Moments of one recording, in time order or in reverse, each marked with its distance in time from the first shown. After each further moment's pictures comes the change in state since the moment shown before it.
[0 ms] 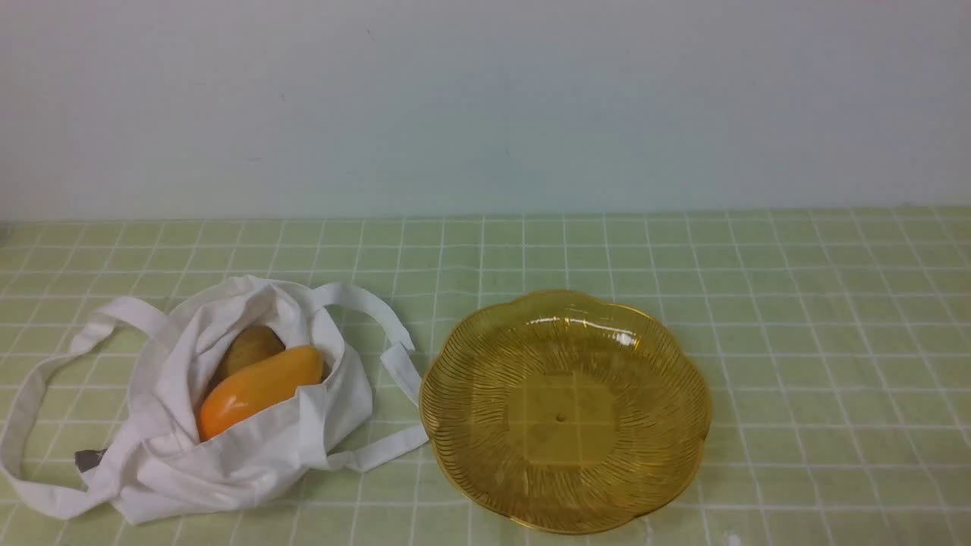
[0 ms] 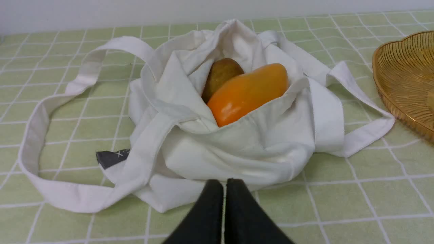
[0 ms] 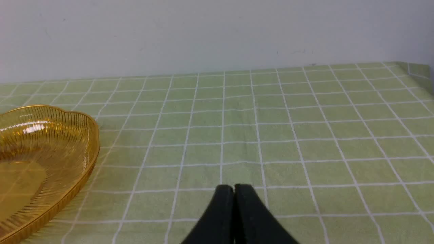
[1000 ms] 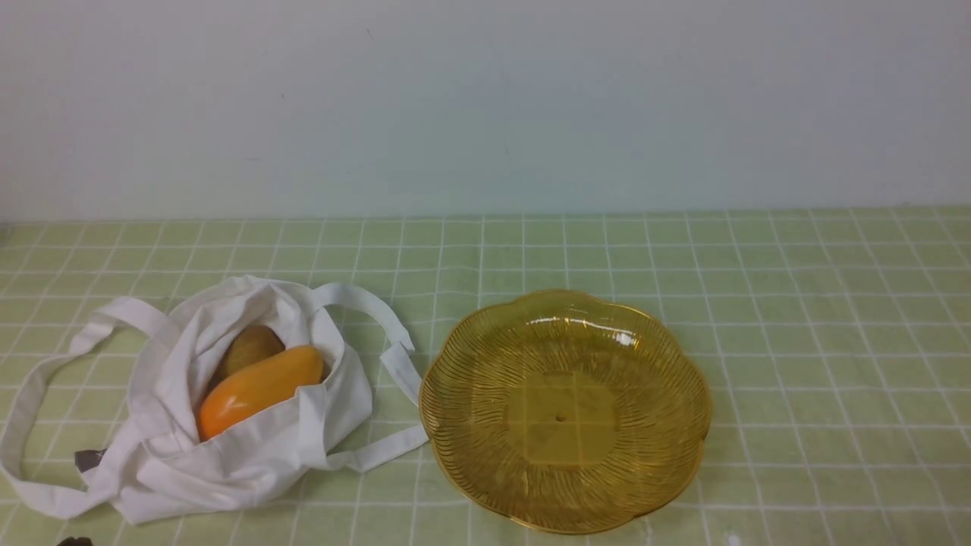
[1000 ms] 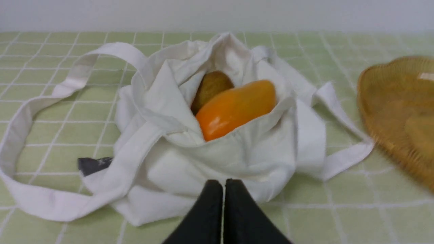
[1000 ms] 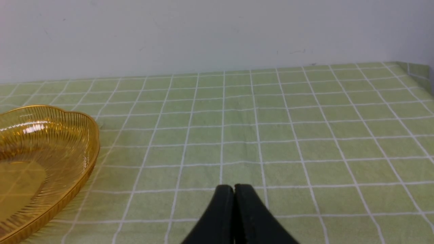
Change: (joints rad) right arm 0.000 0.000 0.000 0.000 0.000 0.000; left arm 0.000 0.000 0.002 -0.115 -0.067 -0.047
